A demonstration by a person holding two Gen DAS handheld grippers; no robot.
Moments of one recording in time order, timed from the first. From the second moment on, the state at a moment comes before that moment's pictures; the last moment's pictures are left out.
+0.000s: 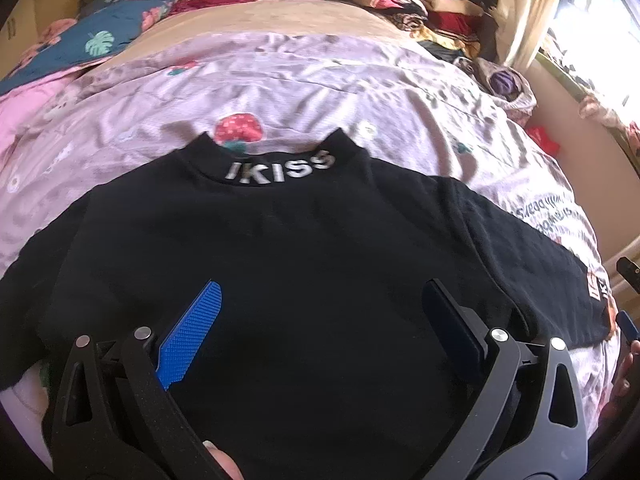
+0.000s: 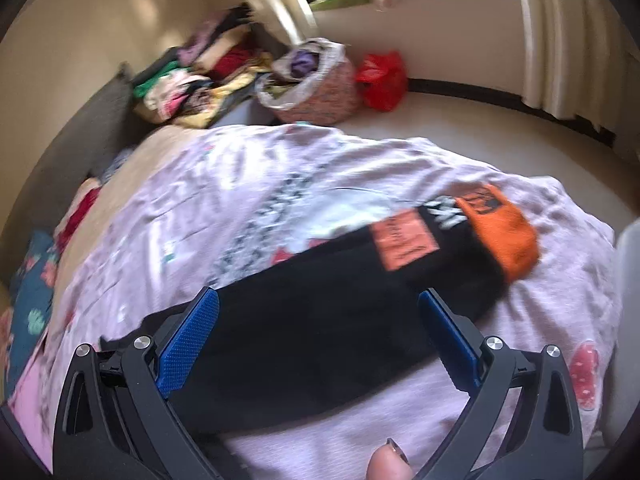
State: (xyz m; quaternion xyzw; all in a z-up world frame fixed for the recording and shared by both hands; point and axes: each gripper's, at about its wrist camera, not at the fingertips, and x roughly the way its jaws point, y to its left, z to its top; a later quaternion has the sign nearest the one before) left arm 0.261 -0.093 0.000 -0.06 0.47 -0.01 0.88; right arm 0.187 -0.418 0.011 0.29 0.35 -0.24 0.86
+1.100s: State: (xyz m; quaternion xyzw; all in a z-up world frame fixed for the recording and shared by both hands) left arm 0.254 -0.102 0.034 -0.06 0.44 -0.04 0.89; right arm 0.160 -0.489 -0.015 0.41 0.26 -0.26 0.84
